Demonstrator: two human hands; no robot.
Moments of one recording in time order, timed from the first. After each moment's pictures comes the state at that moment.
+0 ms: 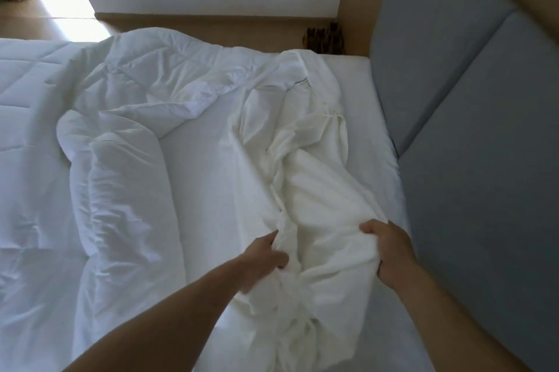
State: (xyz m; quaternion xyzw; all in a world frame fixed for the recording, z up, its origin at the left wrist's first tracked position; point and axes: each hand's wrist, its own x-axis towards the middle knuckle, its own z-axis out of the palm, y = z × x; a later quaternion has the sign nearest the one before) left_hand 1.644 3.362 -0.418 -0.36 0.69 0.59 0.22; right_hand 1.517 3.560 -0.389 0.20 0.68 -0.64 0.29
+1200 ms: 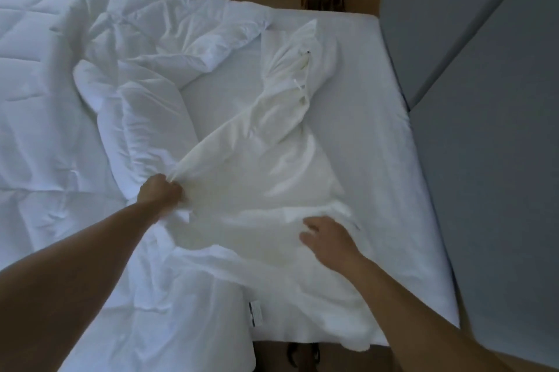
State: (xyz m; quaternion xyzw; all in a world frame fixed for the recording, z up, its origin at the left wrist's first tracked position) left_hand 1.803 3.155 -0.429 -0.55 0.78 0.30 0.07; right_hand 1.700 3.492 -0.425 -0.18 0.88 -0.25 0.36
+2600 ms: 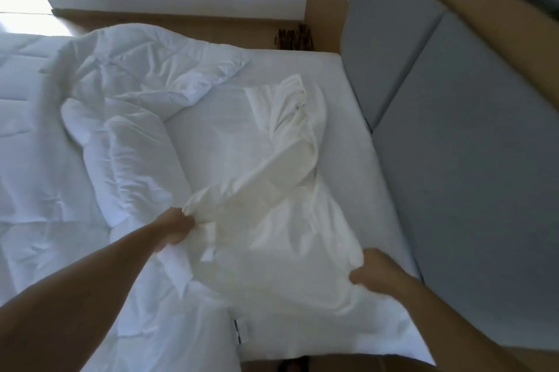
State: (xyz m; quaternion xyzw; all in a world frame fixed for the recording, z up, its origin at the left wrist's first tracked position) left_hand 1.800 3.220 -0.387 -0.43 0.81 0.35 0.19; right_hand 1.684 3.616 -0.388 -0.04 0.89 -0.16 0.42
